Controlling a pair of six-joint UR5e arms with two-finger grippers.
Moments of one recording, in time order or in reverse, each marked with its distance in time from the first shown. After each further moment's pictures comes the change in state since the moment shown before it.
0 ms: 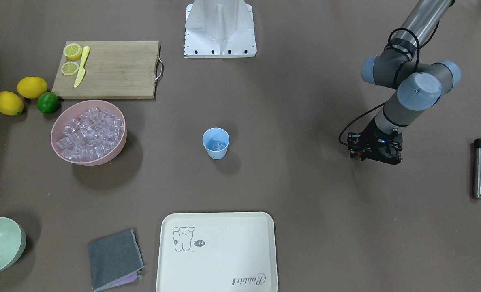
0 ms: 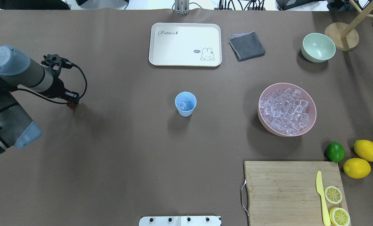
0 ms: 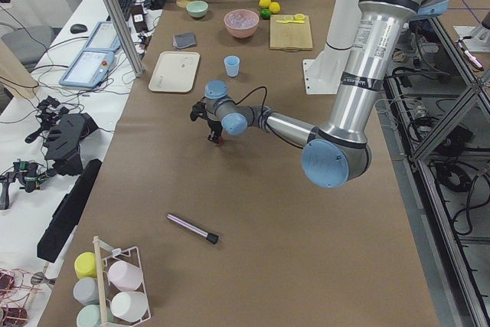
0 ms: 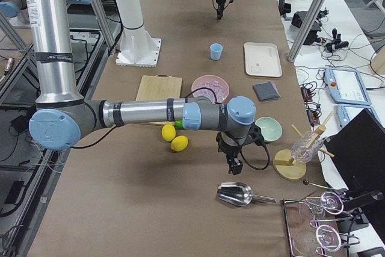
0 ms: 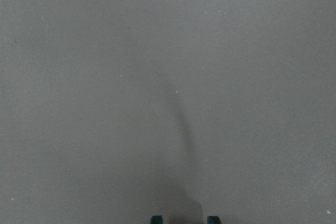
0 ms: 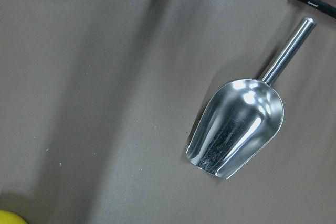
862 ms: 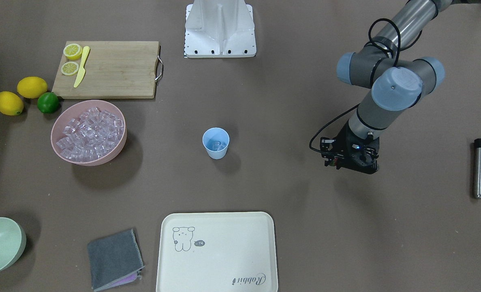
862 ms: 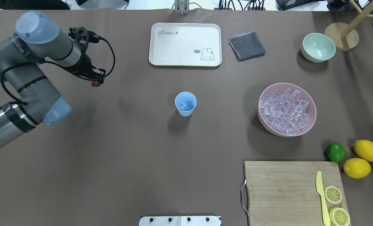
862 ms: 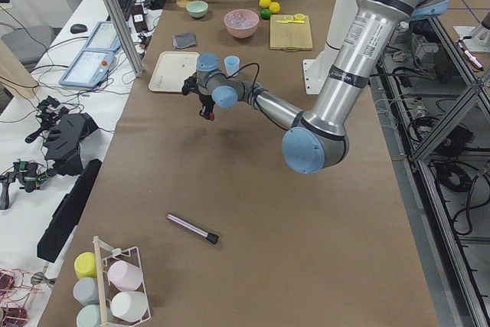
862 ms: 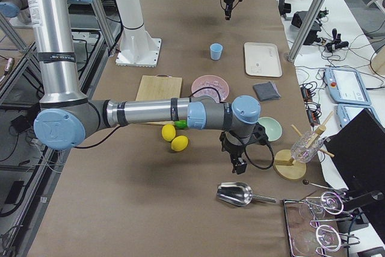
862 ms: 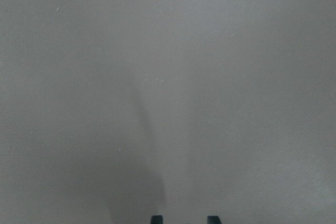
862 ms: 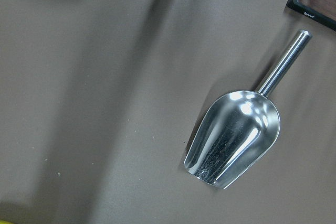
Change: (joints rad) left arm -0.016 -0.250 -0.029 0.238 -0.007 -0.016; right arm 0.001 0.031 -0.023 0.000 0.001 0.004
